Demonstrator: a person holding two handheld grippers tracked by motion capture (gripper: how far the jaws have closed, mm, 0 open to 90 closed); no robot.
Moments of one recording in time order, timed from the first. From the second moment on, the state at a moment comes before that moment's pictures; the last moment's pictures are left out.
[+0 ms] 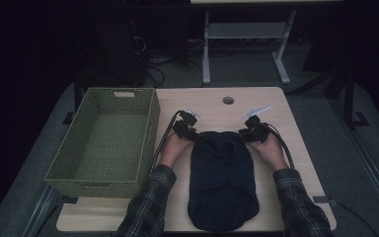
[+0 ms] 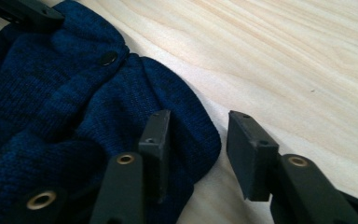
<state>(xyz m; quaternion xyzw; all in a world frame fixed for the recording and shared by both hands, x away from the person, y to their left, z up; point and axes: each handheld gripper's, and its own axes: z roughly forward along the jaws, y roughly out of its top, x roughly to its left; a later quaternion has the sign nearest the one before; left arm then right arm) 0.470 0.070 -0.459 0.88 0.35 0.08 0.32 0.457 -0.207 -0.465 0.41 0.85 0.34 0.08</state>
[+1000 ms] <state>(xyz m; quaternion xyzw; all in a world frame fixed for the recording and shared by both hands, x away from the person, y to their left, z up) 0.466 0.076 -0.444 0.87 0.35 0.07 0.35 0.453 -0.209 -0.449 0.39 0.85 0.34 0.08</state>
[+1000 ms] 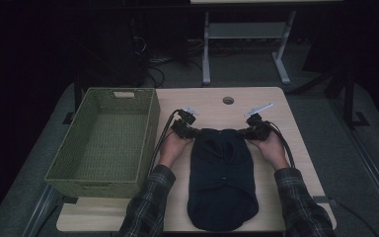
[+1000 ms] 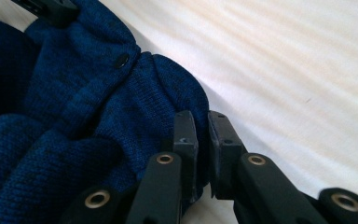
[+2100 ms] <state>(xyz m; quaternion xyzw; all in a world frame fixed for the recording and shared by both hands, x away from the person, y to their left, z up) 0.437 0.086 -0.328 0.81 0.31 0.21 0.44 0.433 -0.204 -0.334 0.33 0.80 0.43 0.24</state>
